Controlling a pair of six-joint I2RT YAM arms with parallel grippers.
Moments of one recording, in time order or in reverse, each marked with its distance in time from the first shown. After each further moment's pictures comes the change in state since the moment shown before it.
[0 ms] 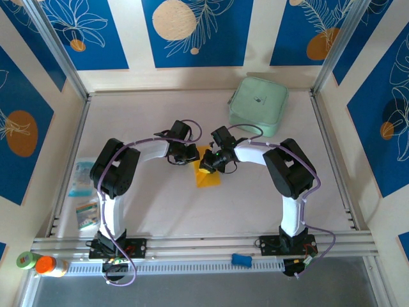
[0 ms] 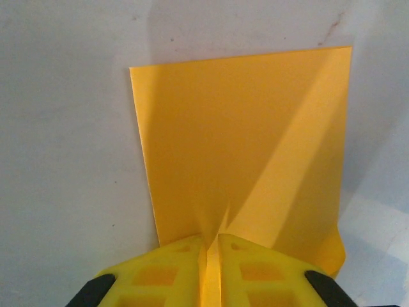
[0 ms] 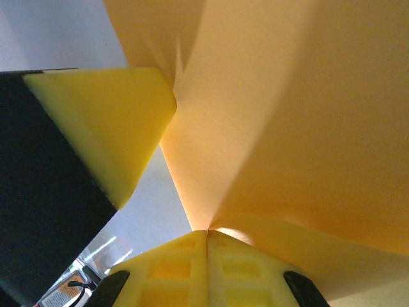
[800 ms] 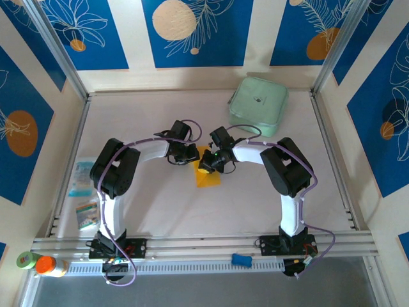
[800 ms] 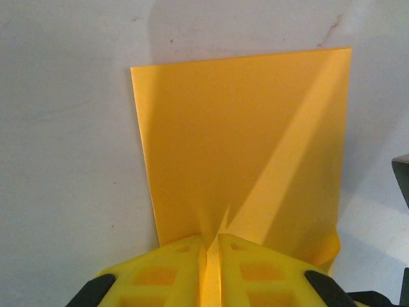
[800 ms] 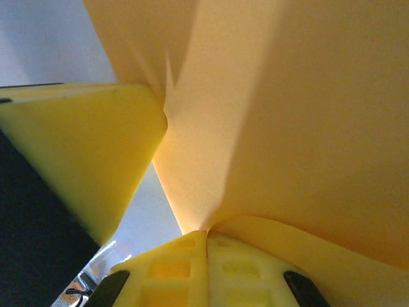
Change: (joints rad) left arm 0.000 0.000 -0.001 0.004 0.000 -0.004; right arm 0.004 0.032 0.014 0.014 0.010 0.011
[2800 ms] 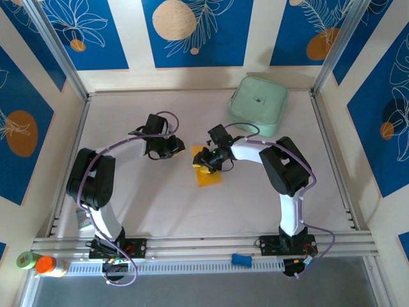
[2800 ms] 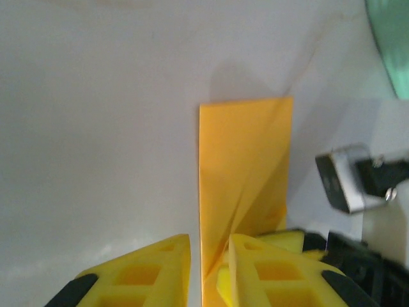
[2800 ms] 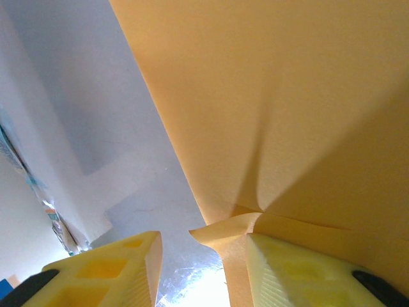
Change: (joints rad) left arm 0.156 -0.233 -0.150 0.011 0.116 -0.043; right arm -0.001 0.019 0.045 -0.012 -0.010 0.006
